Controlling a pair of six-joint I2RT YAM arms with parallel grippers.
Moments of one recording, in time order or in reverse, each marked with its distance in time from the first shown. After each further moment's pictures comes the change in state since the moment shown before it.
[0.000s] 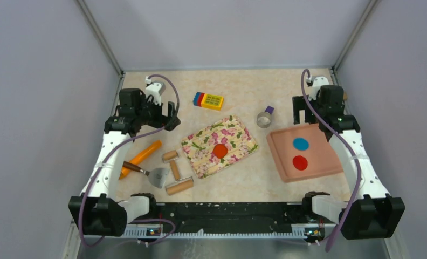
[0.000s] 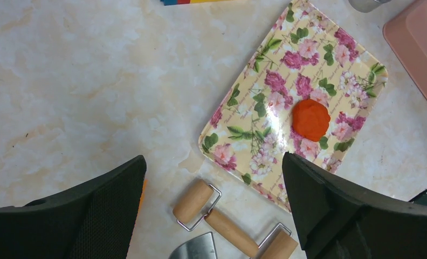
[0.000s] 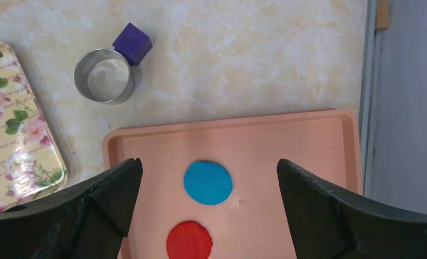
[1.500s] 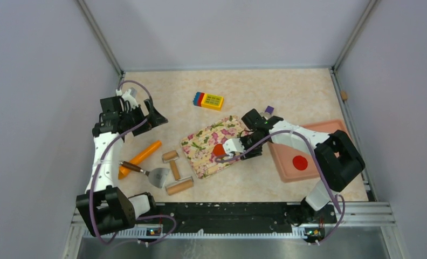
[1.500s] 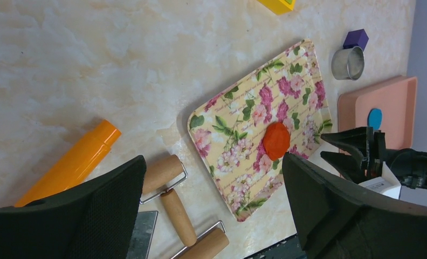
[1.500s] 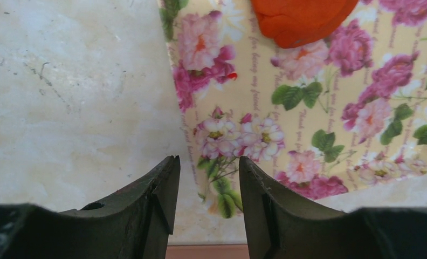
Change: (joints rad) left arm 0.282 0.019 -0.084 -0.013 0.141 -0.356; right arm 0.620 0.504 -0.016 -0.073 -0.401 -1.162
